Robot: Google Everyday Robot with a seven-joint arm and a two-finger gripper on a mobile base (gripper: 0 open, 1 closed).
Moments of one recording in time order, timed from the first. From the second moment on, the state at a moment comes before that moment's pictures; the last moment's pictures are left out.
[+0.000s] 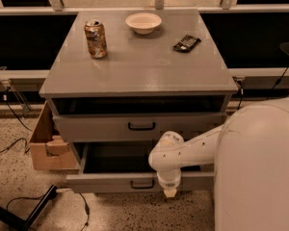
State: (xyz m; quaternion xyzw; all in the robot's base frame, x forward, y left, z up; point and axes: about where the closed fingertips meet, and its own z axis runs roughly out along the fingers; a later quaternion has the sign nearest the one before) arm 0.478 -0.110 0.424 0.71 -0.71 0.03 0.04
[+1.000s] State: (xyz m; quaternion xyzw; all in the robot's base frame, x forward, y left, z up) arm 0.478 -0.111 0.428 0.71 -0.71 0.03 0.04
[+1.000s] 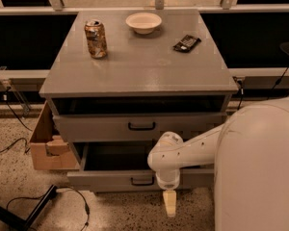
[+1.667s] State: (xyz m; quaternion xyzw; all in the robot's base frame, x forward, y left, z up) arm 0.476 -0.113 0.425 0.70 -0.71 0.03 0.04
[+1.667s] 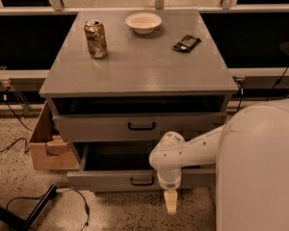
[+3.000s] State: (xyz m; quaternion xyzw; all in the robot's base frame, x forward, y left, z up) arm 0.458 -0.117 0.429 0.69 -0.72 0.00 0.07
